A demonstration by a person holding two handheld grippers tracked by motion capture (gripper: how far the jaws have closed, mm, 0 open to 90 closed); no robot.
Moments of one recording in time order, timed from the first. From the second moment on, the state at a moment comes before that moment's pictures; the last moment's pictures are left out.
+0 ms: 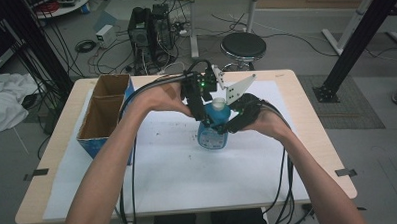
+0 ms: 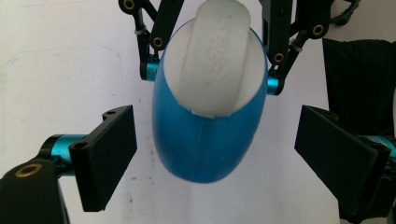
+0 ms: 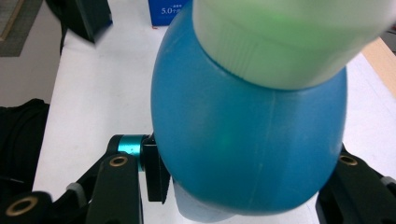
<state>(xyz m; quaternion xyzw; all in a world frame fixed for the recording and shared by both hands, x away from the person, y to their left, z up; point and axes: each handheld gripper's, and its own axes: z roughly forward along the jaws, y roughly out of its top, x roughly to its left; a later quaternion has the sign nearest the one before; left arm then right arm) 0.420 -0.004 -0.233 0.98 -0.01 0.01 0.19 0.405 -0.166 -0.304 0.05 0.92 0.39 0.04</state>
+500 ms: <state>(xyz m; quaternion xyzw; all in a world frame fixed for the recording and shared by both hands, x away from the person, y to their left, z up) 0.419 -0.007 -0.240 0.98 0.00 0.00 0.21 0.403 -0.167 -0.301 0.05 0.92 0.38 0.03</state>
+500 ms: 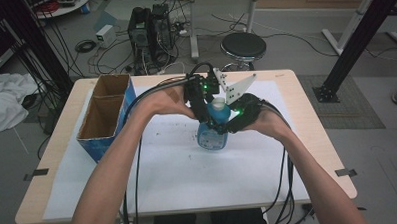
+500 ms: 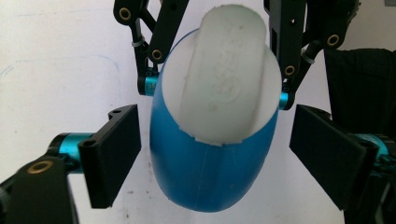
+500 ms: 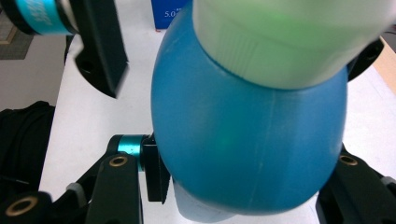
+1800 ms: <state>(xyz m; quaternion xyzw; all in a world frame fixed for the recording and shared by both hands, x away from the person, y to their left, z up) 0.420 -0.009 -0.247 0.98 0.00 0.01 0.22 0.405 -0.161 -0.305 0.04 0.92 0.39 0.03</state>
